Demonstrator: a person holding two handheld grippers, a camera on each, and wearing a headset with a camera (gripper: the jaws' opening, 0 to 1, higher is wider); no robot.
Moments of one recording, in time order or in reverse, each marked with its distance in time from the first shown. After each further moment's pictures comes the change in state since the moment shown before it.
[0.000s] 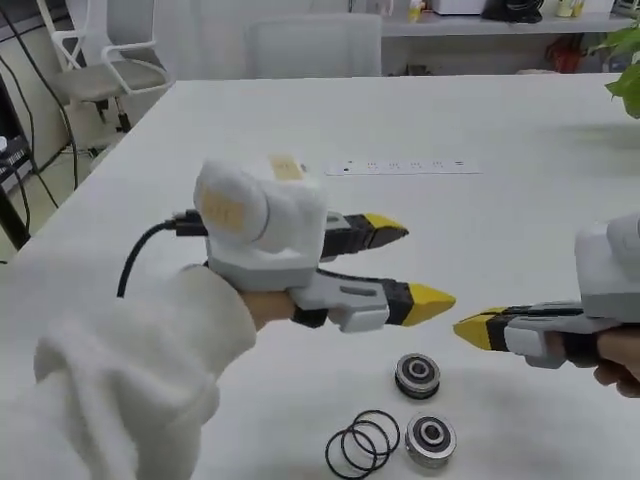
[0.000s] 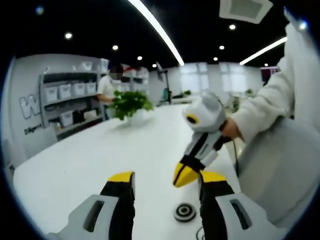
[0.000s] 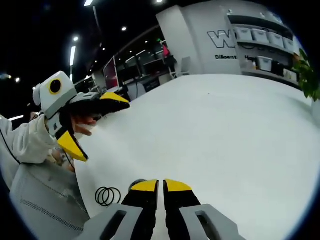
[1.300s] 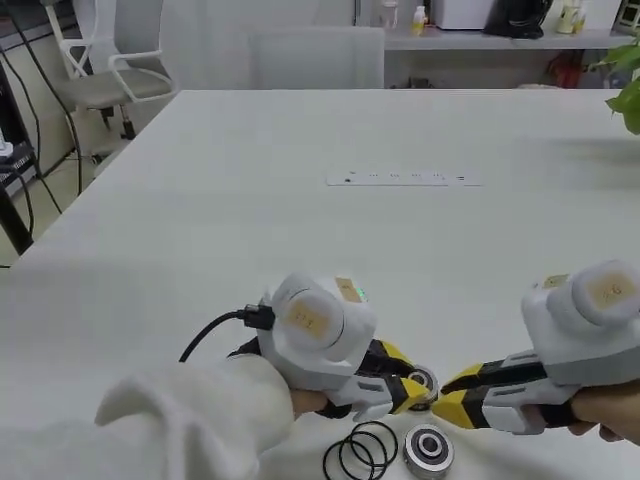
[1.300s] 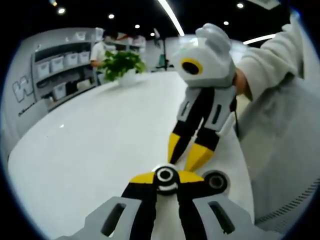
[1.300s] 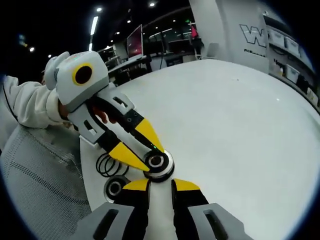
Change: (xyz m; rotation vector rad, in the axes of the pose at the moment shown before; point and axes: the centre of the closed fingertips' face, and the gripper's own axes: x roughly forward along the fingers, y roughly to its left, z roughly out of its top) left arm 0.029 -0.030 -0.086 -0.044 0.230 -0.039; right arm 0.021 0.022 -0.053 -0.200 0.202 0.107
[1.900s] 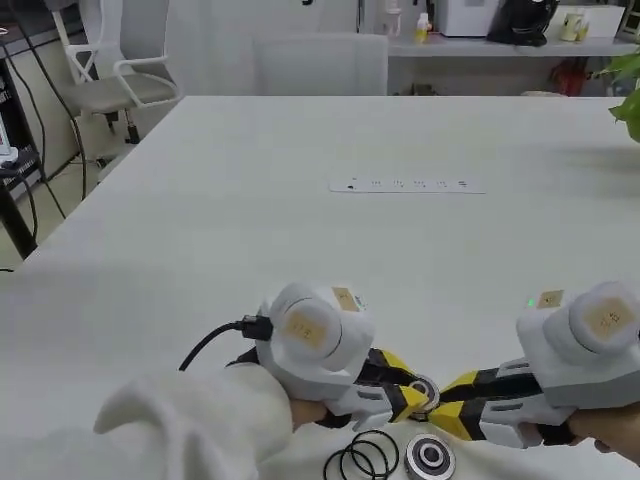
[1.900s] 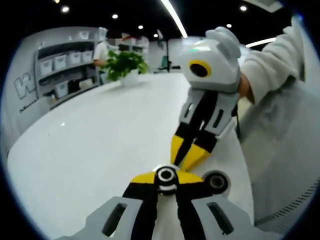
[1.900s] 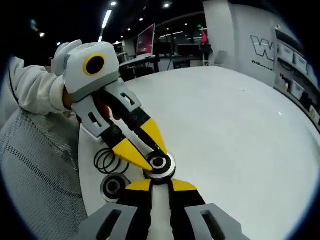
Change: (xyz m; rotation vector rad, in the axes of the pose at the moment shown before) left arm -0.003 0.001 0.000 -0.018 -0.013 0.010; right arm 0.003 -0.001 0.000 -0.119 0.000 -0.019
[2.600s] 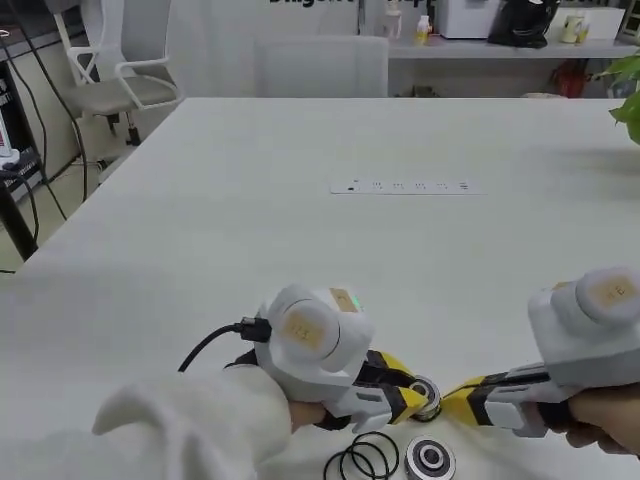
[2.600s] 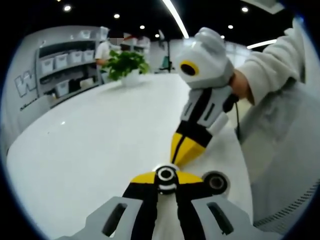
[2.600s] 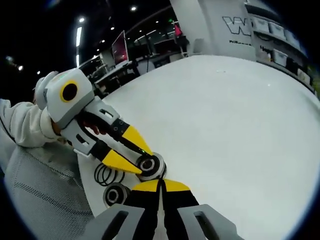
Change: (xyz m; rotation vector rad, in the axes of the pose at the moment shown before) left arm 0.000 -0.001 0.000 -0.014 -0.003 0.002; right arm -0.006 -0.008 0.002 0.270 -0.018 -0.013
